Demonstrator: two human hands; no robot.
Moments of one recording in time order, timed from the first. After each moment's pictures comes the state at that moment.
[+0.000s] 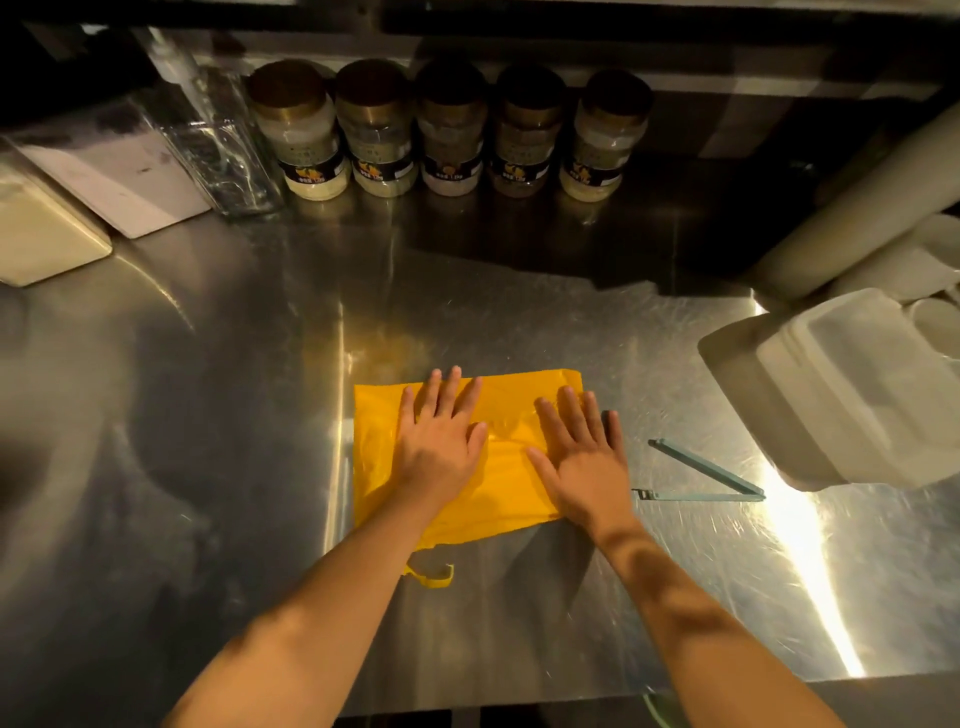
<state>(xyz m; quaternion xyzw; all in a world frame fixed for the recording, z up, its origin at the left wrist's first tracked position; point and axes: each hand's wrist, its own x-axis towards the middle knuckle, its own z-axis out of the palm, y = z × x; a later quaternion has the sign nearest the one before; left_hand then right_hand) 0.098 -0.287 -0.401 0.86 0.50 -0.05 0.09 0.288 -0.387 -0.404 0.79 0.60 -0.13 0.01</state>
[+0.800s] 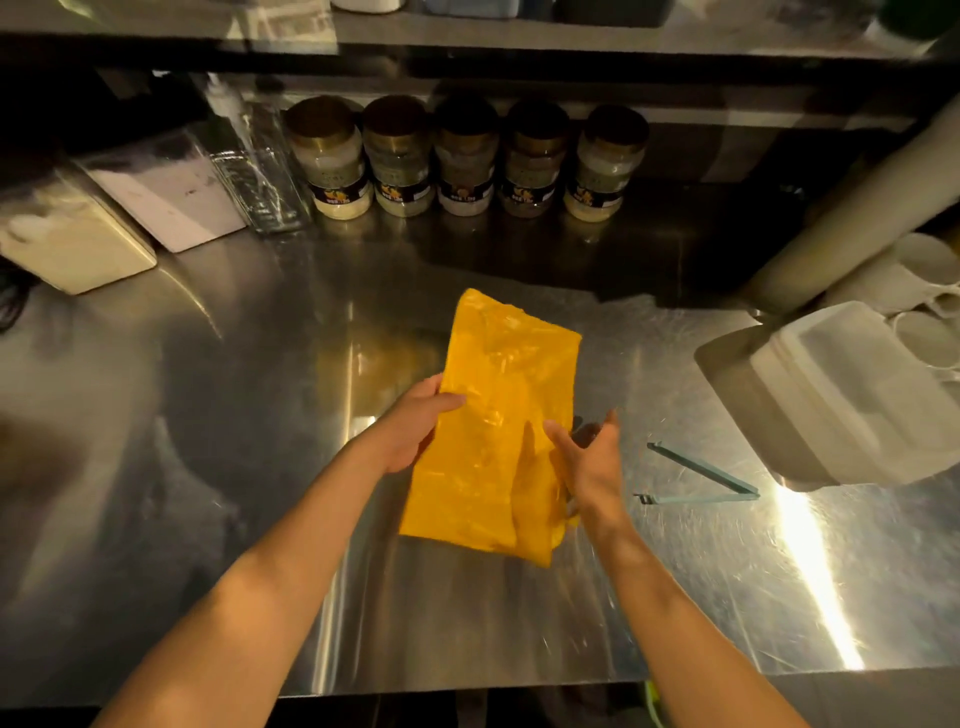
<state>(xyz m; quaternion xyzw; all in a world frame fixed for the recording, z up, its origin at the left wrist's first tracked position) 0.069 -0.258 -0.306 0.38 0.47 0.16 0.78 0.257 -0.380 -0.351 0.78 0.17 -0.41 -0.44</state>
